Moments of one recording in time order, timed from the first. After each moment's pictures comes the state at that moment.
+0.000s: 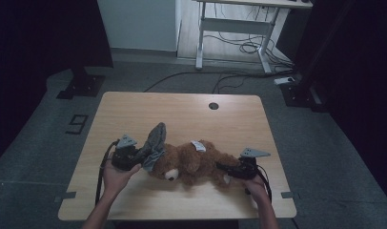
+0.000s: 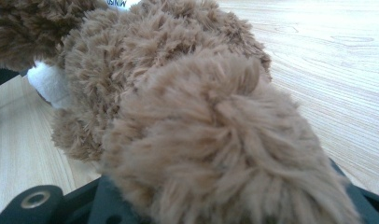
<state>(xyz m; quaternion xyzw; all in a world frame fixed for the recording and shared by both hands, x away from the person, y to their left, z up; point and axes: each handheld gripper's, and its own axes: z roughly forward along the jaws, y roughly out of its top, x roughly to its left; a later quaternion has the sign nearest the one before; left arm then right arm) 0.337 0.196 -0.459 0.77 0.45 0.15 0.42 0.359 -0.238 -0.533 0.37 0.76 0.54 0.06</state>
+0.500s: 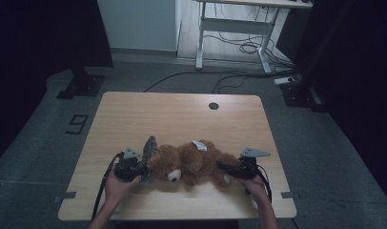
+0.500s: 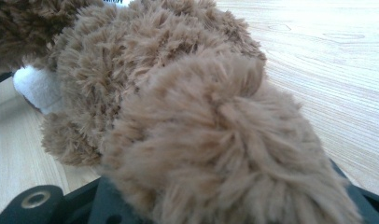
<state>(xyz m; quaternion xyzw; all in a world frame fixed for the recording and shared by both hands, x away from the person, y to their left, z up) 0.332 0.192 -0.513 0.80 0.47 0.13 0.35 0.360 -0.238 -0.534 0.37 0.75 0.53 0.07</state>
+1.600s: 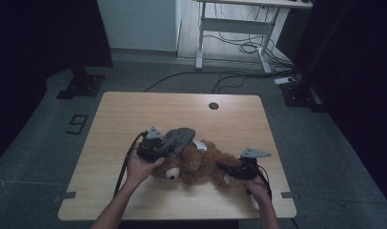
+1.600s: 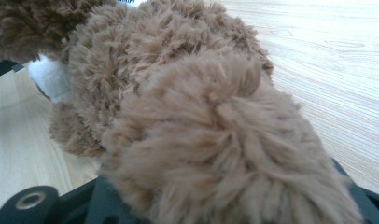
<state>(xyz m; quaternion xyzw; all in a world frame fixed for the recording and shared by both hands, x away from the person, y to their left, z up) 0.360 0.123 -0.441 0.81 0.39 0.12 0.42 0.356 -0.239 -0.529 0.36 0.76 0.53 0.08</state>
